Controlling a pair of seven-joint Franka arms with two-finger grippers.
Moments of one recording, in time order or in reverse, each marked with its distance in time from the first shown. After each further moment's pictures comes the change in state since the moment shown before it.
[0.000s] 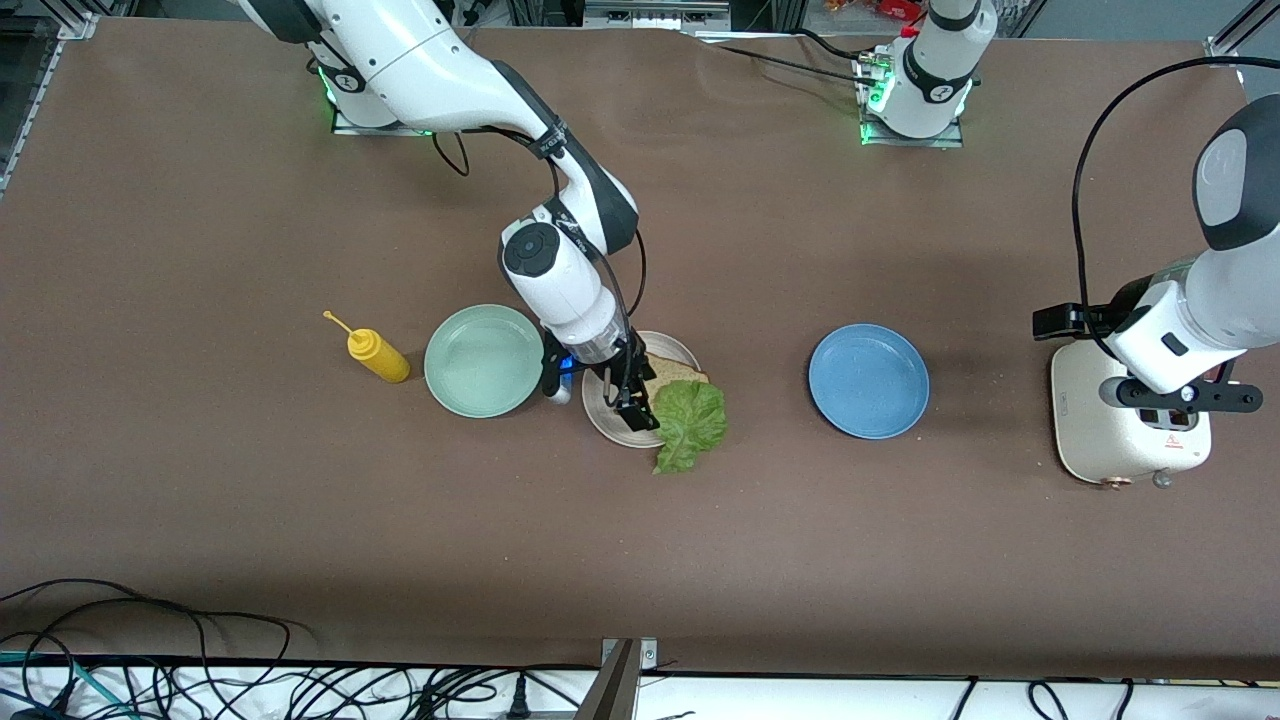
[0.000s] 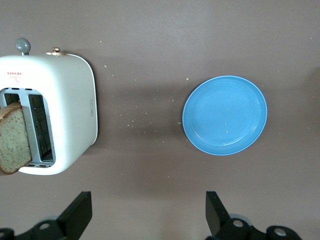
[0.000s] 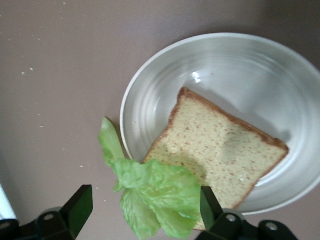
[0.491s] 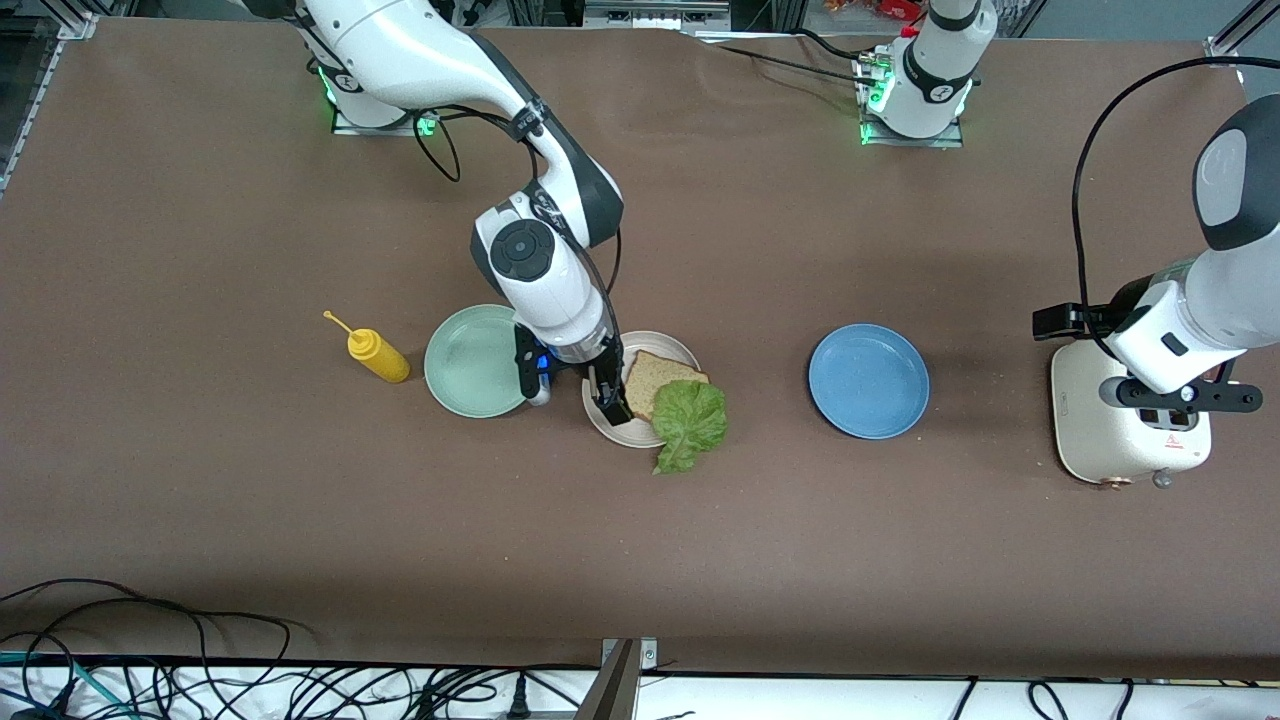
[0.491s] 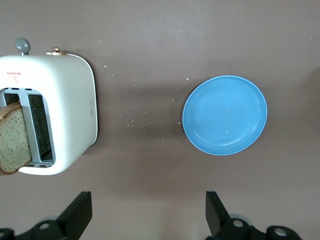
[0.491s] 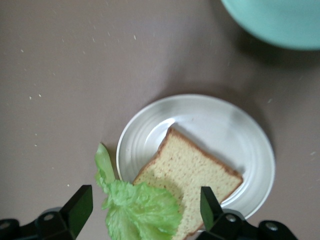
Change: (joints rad) left arm 0.000 0.000 0.000 0.000 0.000 0.000 0.000; right arm -0.004 -0.095 -0.064 0.014 -0.082 -0.288 -0.087
